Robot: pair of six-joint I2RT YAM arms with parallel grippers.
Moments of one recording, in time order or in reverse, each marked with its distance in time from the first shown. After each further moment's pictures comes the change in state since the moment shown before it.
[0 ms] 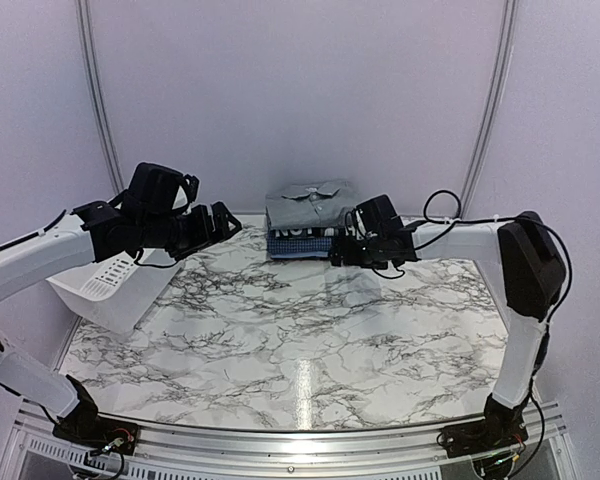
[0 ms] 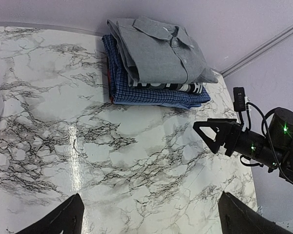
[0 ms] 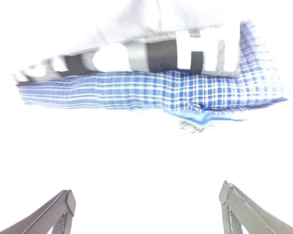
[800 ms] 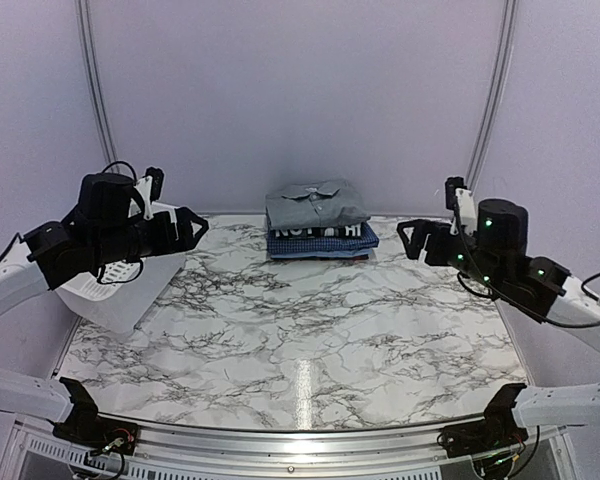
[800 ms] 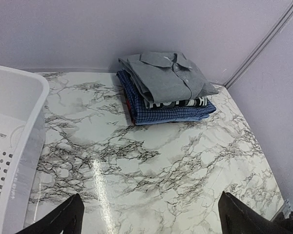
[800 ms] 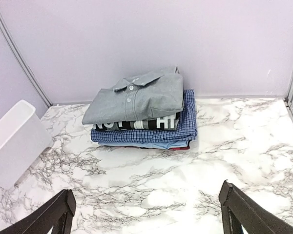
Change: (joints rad) left arm 0.001 -0.280 -0.145 -0.002 -0.103 0.201; right arm 0.084 -0.990 -0.496 -0.003 0.188 -0.098
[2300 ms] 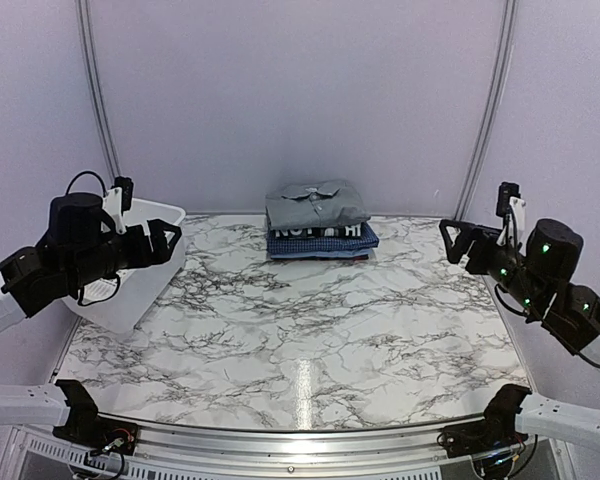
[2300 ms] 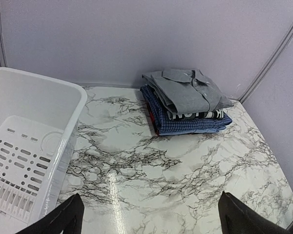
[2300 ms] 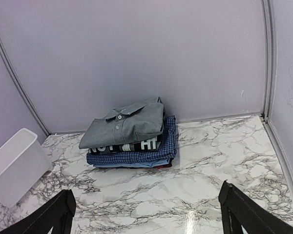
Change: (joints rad) left arm 0.000 -0.214 -0.145 0.000 -0.143 0.059; right arm 0.000 -0.330 -0.080 -0.077 0.108 -0.025
